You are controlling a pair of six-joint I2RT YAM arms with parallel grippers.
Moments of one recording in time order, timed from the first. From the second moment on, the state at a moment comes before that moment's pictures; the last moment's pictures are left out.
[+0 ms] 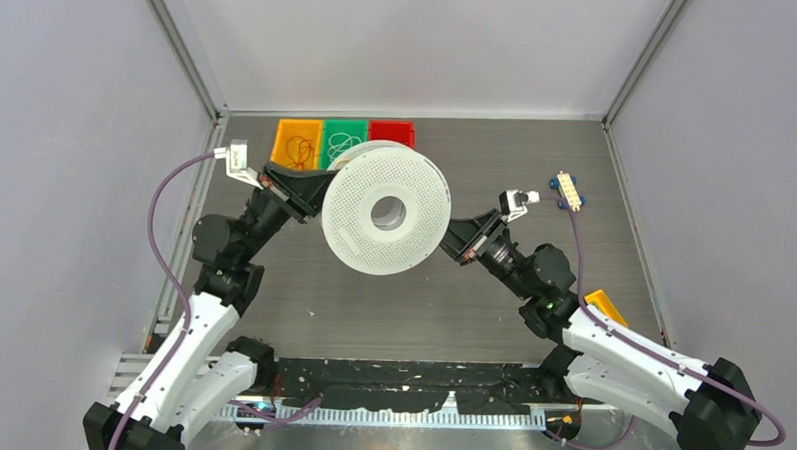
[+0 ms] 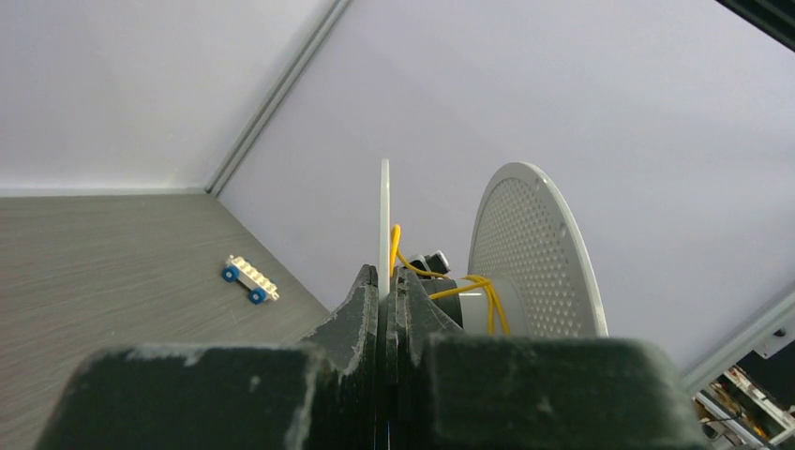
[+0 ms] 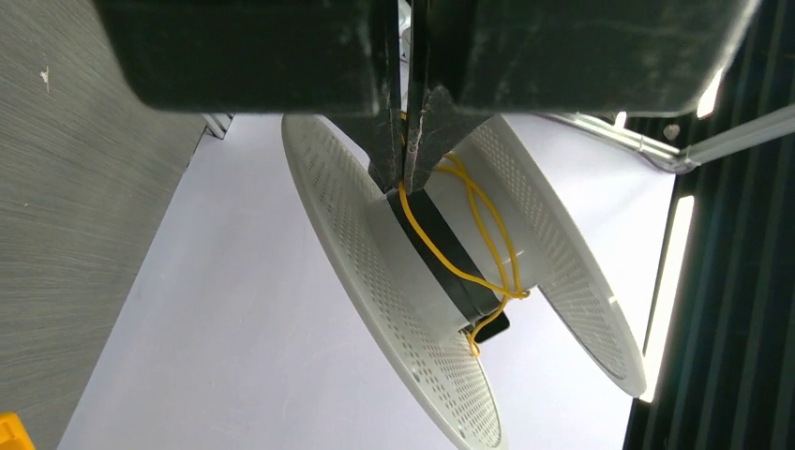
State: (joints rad) left arm -0.32 0.78 0.70 0.59 0.47 -0.97; right arm 0.79 0.86 0.46 0.73 -0.12 1.41
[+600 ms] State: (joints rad) left arm -0.33 0.81 0.59 0.71 0.35 -1.03; right arm 0.82 0.87 0.41 0.80 0.11 1.50
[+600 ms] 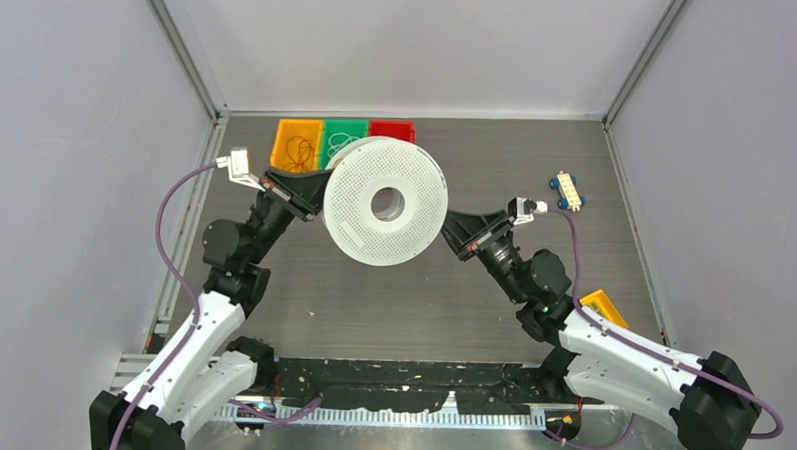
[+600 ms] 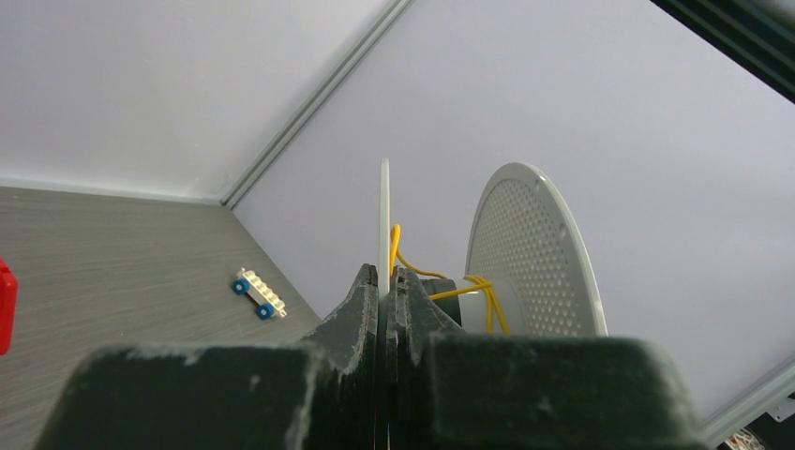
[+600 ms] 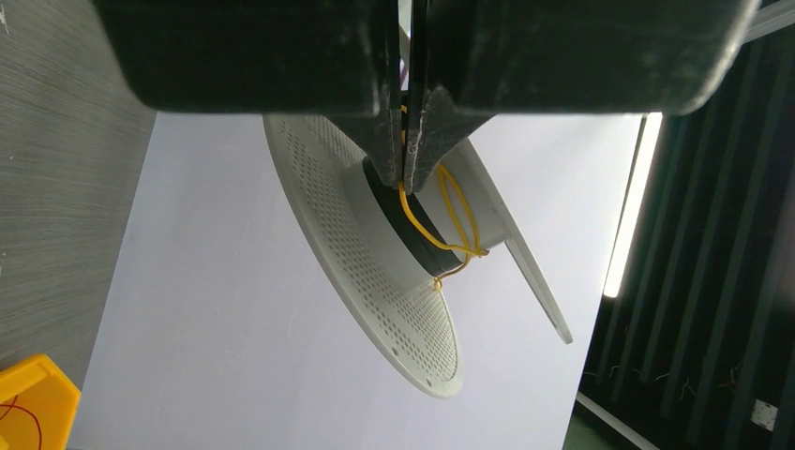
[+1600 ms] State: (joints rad) left arm -0.33 0.83 0.49 0.65 0.13 -1.11; right arm 0.95 1.14 0.41 0.93 0.29 1.53
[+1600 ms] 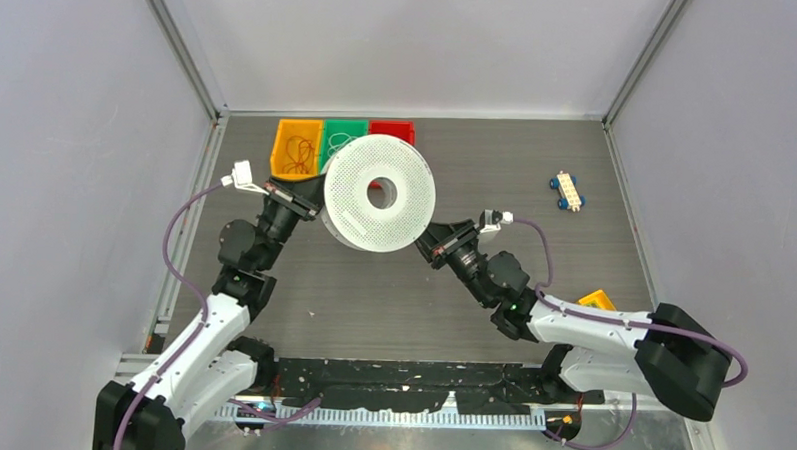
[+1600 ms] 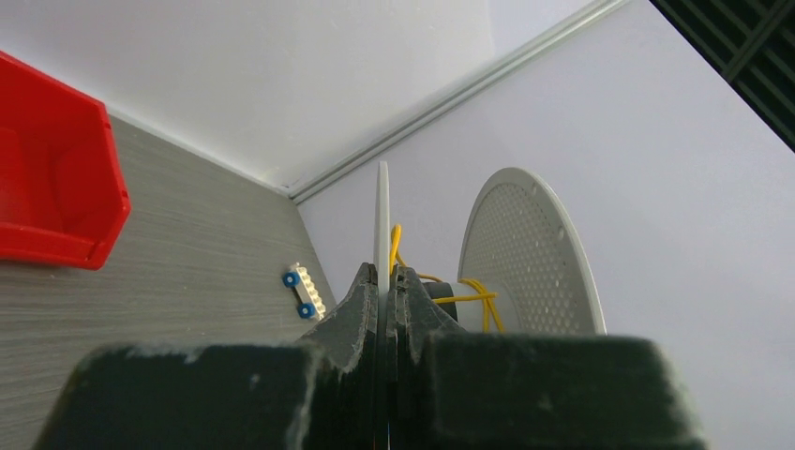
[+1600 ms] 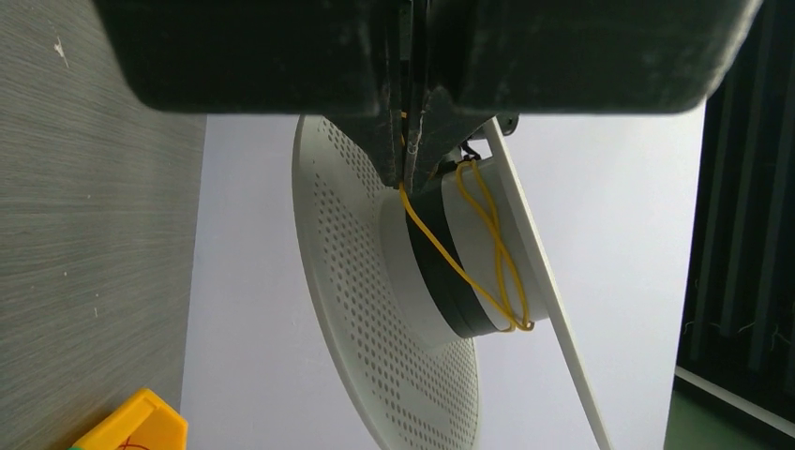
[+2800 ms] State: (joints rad) left arm -0.34 0.81 0.40 0.73 0.02 -1.15; right arm 1.05 1.28 0.46 0.94 0.41 1.55
